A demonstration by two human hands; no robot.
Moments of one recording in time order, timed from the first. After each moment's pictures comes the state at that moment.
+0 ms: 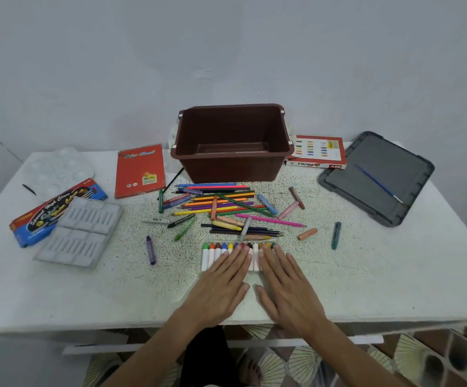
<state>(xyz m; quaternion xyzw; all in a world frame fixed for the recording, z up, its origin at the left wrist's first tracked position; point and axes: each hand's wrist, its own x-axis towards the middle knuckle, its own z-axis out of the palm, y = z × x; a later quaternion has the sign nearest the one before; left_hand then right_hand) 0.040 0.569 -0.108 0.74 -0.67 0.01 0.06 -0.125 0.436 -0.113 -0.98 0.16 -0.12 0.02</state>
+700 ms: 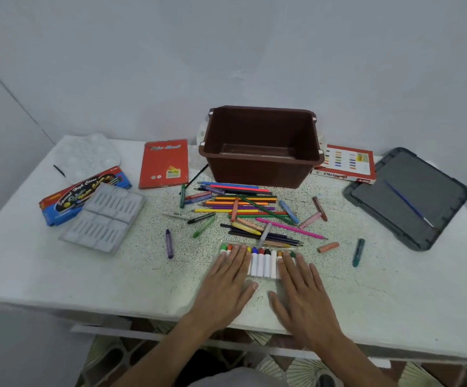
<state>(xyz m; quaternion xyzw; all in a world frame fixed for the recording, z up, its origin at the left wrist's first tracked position) 0.039 0.577 -0.111 0.82 -0.56 0.01 0.07 -0.122 0.435 -0.104 -0.98 0.19 -0.07 0.03</state>
